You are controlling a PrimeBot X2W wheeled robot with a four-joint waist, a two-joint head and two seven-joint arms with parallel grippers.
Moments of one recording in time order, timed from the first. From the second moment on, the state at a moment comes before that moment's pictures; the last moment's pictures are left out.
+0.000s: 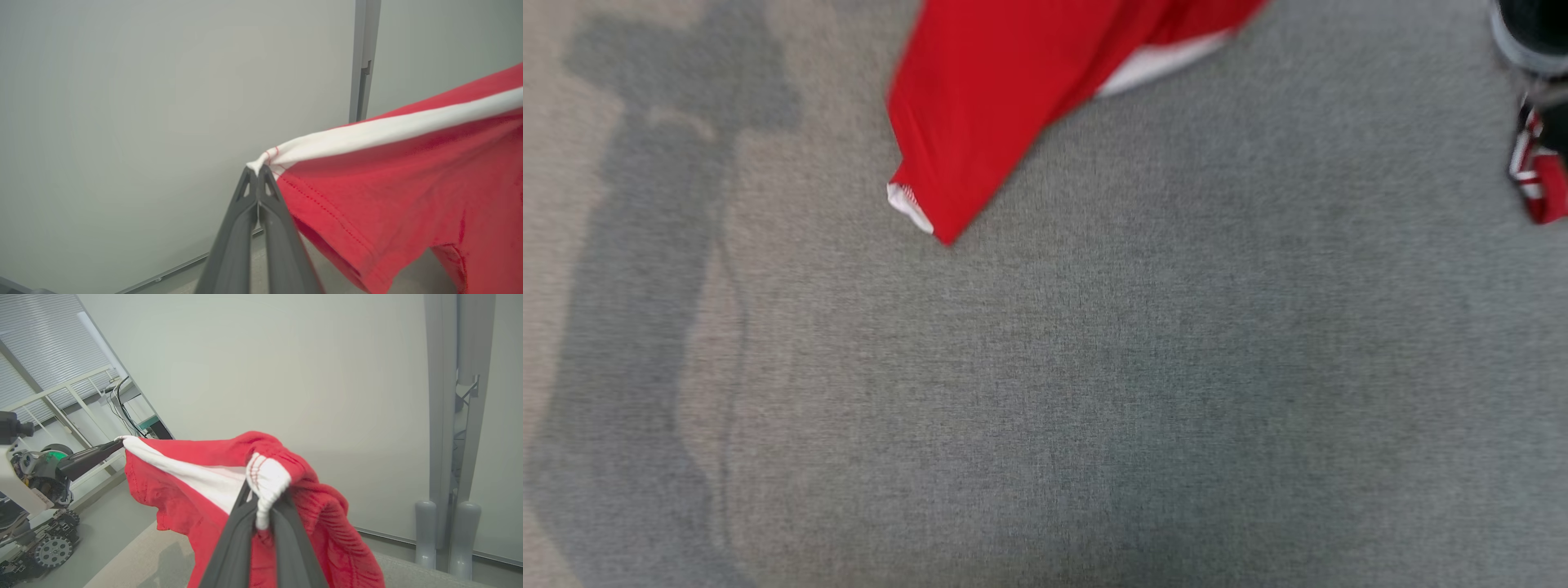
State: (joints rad) left arm -1.34 0.63 -0.62 0.45 -0.76 -0.13 0.21; right arm -1.30 -0.34 0.63 0.41 1.09 0.13 0.14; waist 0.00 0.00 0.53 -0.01
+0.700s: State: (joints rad) left arm -1.94 0.53 -0.77 0.85 -0.74 -0.13 -0.17; right arm -1.82 -0.23 0.61 0.63 1.13 0.13 -0.23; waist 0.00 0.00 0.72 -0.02
